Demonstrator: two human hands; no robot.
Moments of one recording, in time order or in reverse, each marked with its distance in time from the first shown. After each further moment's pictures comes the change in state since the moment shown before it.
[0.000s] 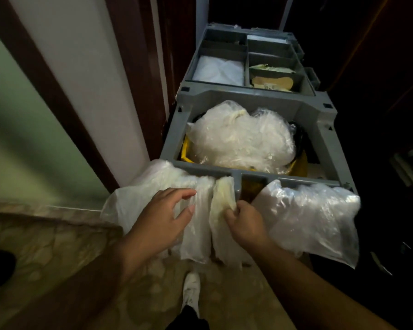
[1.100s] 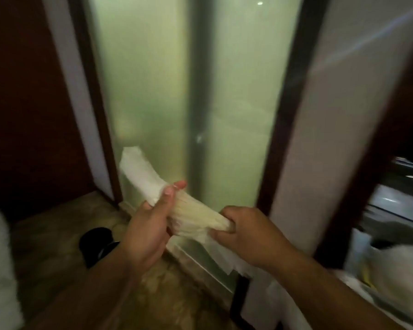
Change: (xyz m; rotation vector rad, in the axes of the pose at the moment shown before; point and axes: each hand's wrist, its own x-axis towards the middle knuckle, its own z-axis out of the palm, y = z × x) left_hand -0.211 -0.059 -0.355 -1.014 0.885 -0.276; right_hand -0.169 -0.417 0.112 -0.322 -0.339 -1.027
